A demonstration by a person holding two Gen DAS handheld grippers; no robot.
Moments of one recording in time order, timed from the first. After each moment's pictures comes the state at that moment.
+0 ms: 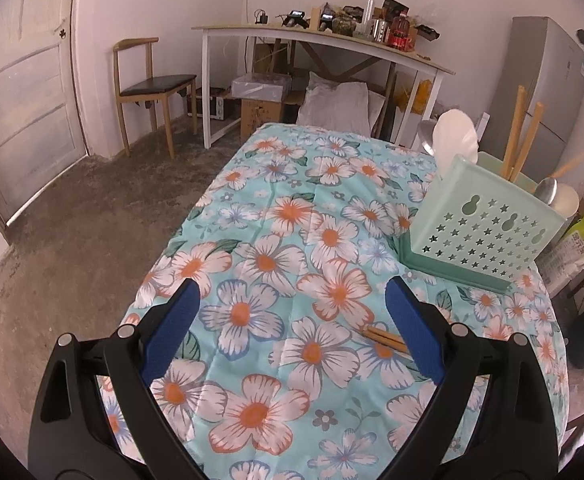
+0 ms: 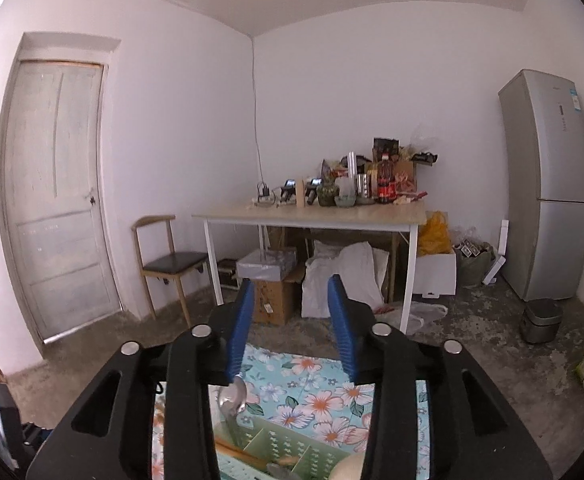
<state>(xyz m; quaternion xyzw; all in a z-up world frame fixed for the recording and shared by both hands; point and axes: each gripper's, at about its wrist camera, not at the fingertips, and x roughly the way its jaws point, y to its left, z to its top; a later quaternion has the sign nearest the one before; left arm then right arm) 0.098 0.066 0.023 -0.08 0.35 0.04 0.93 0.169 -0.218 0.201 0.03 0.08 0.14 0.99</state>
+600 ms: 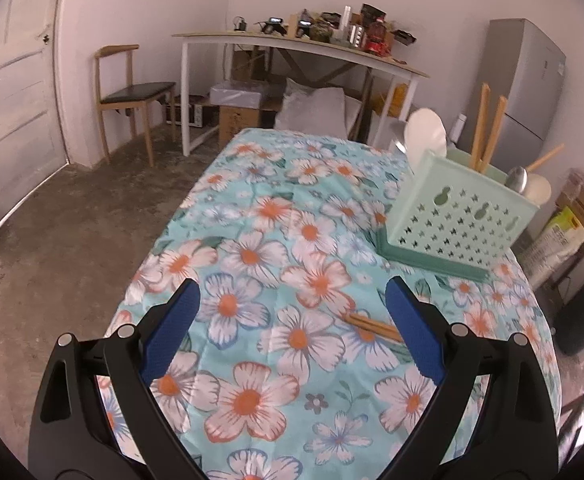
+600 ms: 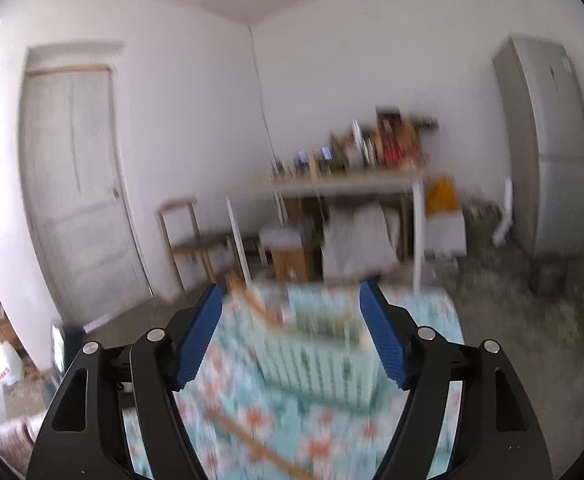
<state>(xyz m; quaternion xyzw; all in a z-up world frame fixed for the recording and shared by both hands) 0.080 0.067 0.023 -0.08 0.34 -0.01 0.94 0.044 -0.233 0.115 0.07 0.19 0.15 0.97</state>
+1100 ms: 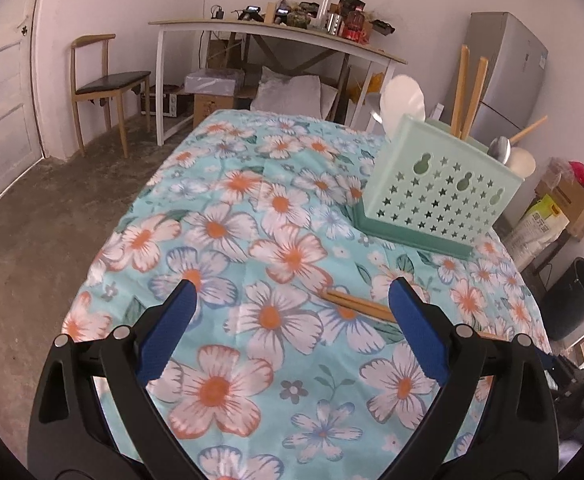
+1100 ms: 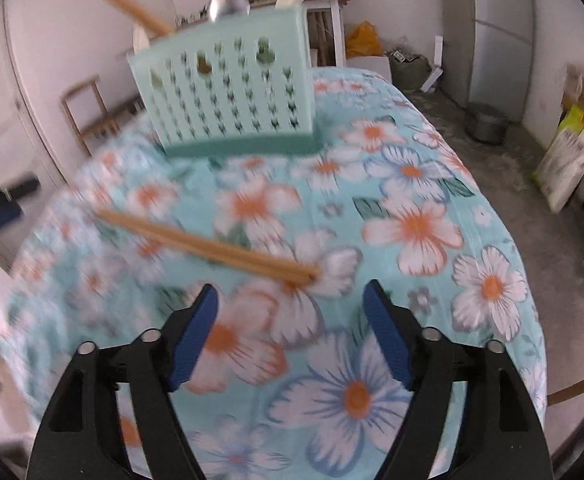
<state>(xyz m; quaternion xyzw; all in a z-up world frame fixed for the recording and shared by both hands) 0.083 0.054 -0.005 -0.09 0.35 -0.05 0.93 0.035 -0.215 -0.062 0.05 0.40 0.01 0.91</state>
